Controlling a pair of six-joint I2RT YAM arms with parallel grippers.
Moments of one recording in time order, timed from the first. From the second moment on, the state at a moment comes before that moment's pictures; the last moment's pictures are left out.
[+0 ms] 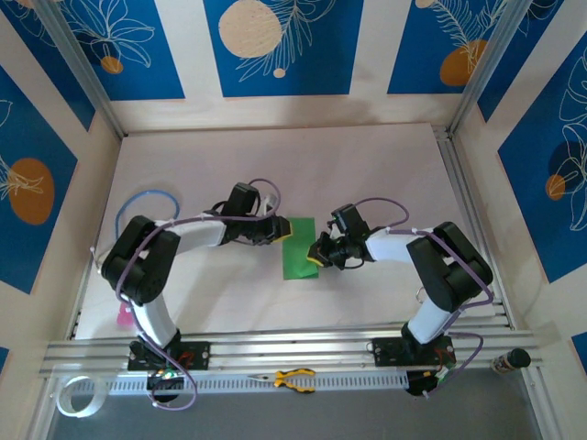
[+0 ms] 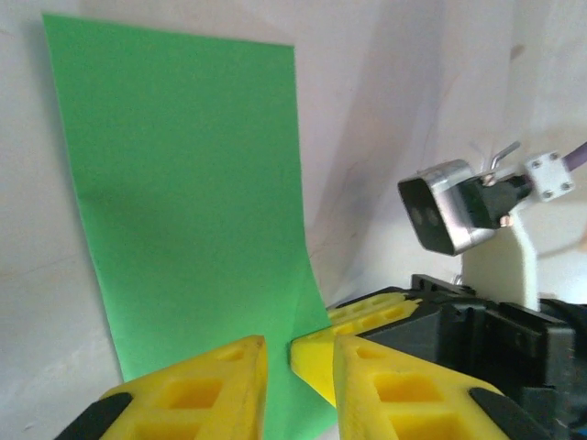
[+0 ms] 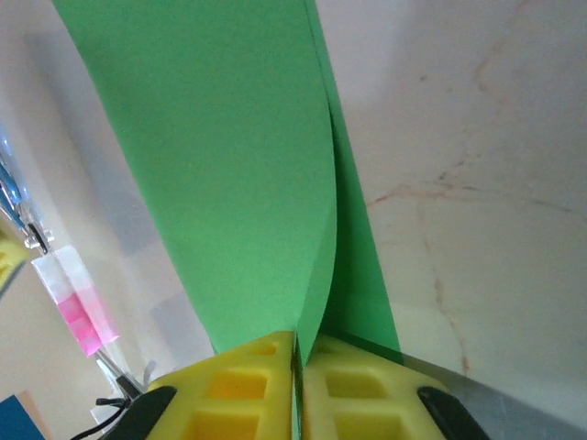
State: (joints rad) left arm -0.54 1.78 0.95 -0.01 0.63 -0.80; right arm 0.52 1.66 0.69 -0.05 -0.53 1.01
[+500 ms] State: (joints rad) left arm -0.60 1.85 0.98 -0.15 0.62 -0.72; right arm 0.49 1.66 0.69 0.02 -0.63 0.97
